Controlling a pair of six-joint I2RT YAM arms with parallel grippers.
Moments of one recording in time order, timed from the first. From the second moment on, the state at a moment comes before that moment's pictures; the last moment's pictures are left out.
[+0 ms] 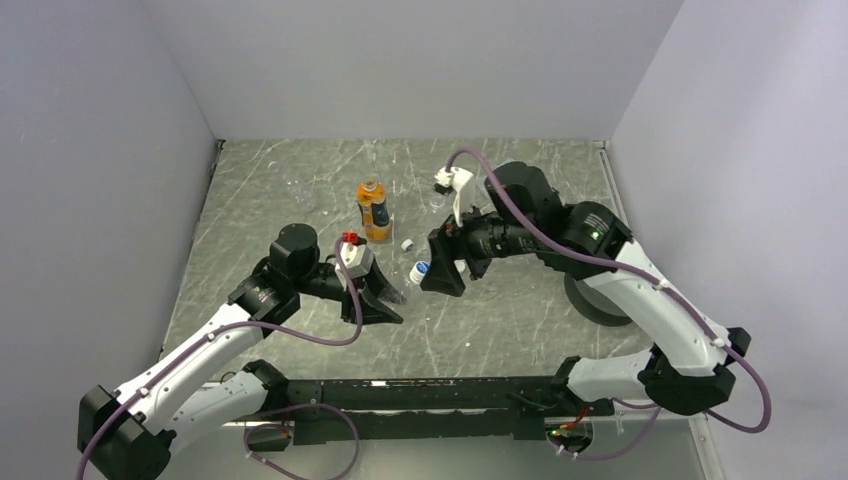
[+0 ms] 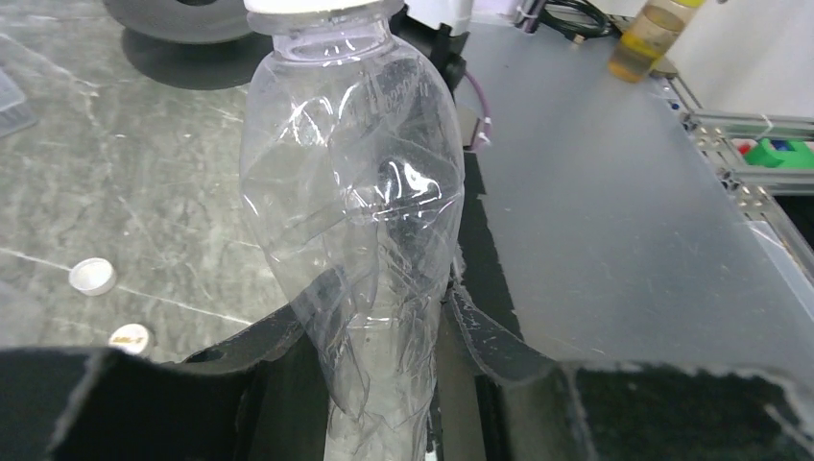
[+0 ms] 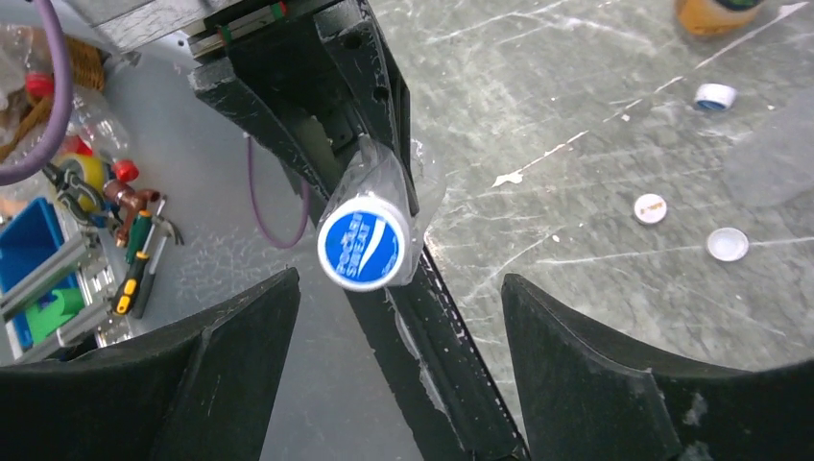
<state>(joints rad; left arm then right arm) -0.62 0.89 0.70 -0.05 1.09 0.05 0.90 1.24 1.67 -1.04 -0.35 0.20</state>
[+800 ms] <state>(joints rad) -0.61 0.89 0.69 -0.07 1.16 0.03 0.92 1.32 1.71 -1.01 -0.47 0.18</state>
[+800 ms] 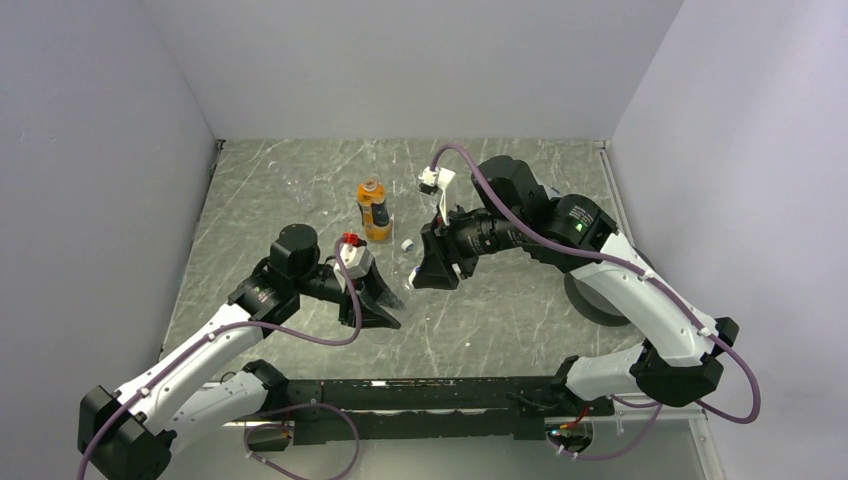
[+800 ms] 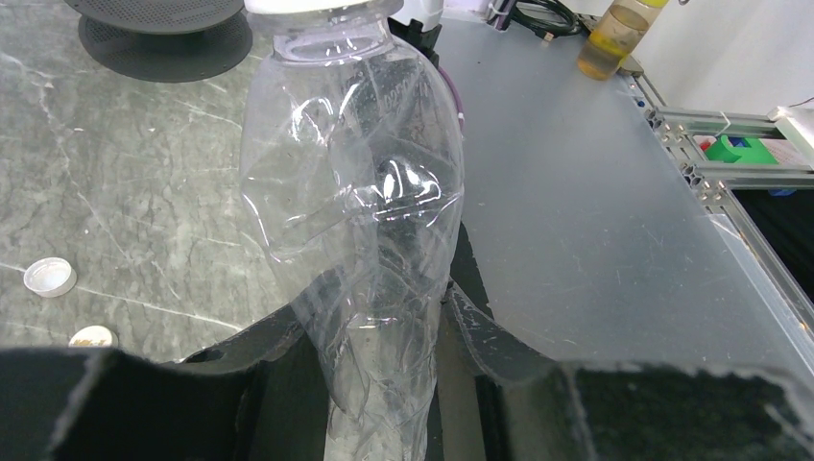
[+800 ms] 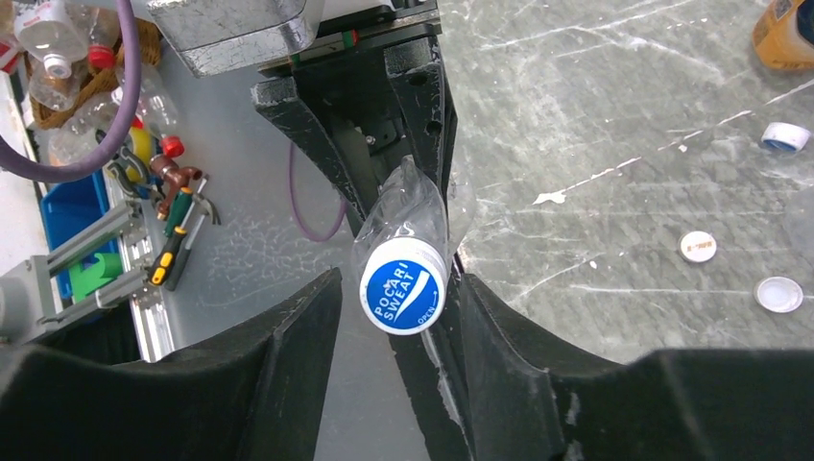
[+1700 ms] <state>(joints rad) -0.62 0.88 0.69 -0.04 0.69 0.06 0.89 1.48 1.86 -1.04 -0.17 0.34</state>
